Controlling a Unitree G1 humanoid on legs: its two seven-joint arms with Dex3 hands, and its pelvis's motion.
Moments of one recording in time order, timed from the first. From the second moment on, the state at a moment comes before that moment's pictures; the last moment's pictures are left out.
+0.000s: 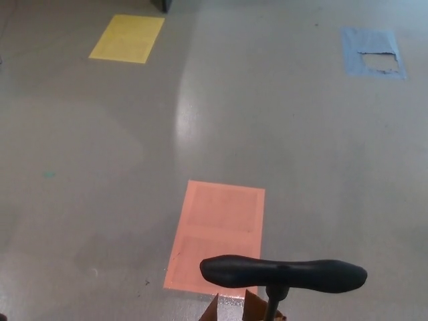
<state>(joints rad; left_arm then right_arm) -0.30 0.65 -0.11 1.27 0.22 -0.22 -0.21 -0.22 -0.43 -0.37 0.17 -0.11 -0.21 -0.13</state>
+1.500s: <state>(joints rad) -0.31 0.66 -0.11 1.28 0.23 -0.22 -0.22 -0.52 -1.05 -0.05 -0.99 0.18 0.31 0.22</state>
